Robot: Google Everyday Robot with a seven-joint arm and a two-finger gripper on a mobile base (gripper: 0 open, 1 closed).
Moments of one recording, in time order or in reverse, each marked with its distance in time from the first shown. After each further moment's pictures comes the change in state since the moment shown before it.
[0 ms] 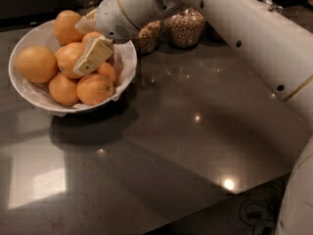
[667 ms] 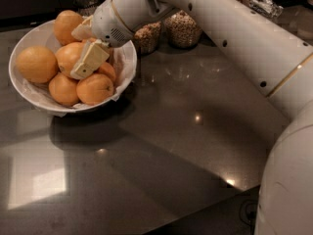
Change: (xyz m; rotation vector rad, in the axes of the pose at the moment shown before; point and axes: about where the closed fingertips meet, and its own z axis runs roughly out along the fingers) arm 0.007 0.000 0.019 -0.064 0.002 0.024
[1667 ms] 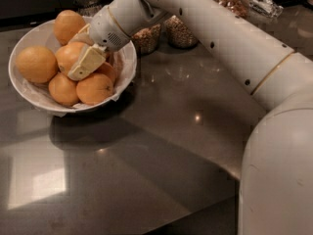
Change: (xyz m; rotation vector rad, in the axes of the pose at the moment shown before) arm 0.013 -0.003 0.021 -0.066 -0.005 0.042
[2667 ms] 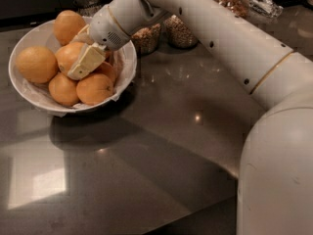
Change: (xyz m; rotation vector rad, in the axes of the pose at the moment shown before) arm -0.002 -0.001 -0.001 -0.003 -0.002 0.003
